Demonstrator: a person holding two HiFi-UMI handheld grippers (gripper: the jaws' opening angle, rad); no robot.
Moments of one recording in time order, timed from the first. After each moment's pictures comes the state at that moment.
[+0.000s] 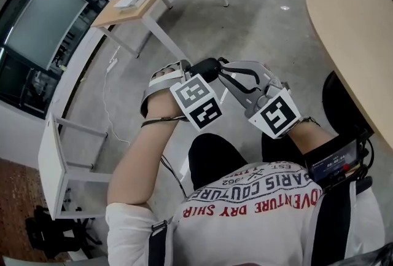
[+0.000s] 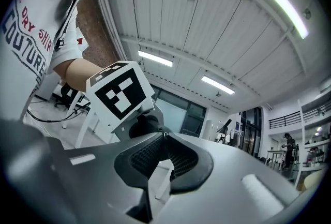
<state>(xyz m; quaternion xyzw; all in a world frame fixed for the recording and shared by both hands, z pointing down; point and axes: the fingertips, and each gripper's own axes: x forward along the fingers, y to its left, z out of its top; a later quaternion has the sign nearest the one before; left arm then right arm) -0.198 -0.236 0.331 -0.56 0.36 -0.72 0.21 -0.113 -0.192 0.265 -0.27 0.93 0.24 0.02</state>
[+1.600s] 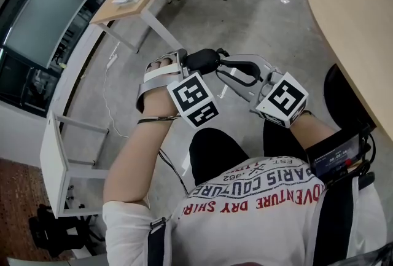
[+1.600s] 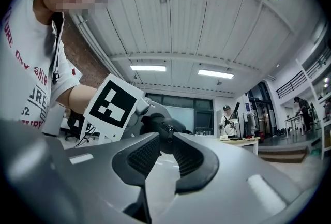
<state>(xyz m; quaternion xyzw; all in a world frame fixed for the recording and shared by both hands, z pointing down) -0.198 -0.244 0.309 -0.53 0.37 -0.70 0.29 -0.117 -0.189 0.270 -0.20 0.97 0.10 0.09</state>
